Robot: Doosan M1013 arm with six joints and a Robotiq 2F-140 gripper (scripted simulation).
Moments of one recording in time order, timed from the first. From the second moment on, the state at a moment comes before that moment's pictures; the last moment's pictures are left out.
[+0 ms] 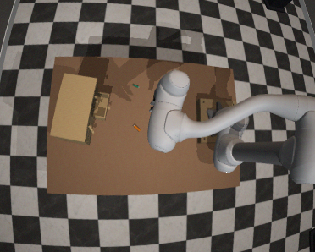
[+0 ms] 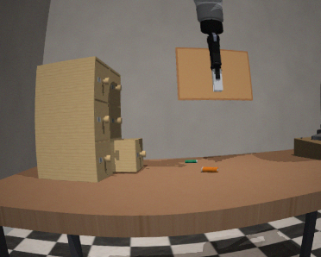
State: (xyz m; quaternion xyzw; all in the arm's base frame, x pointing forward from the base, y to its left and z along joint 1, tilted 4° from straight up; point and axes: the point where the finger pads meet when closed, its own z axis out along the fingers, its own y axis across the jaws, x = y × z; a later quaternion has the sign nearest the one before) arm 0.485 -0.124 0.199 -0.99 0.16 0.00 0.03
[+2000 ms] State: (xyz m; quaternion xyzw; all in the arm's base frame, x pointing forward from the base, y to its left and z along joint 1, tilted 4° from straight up) arm 0.547 -0.046 0.047 -0.90 0.43 0.01 0.03
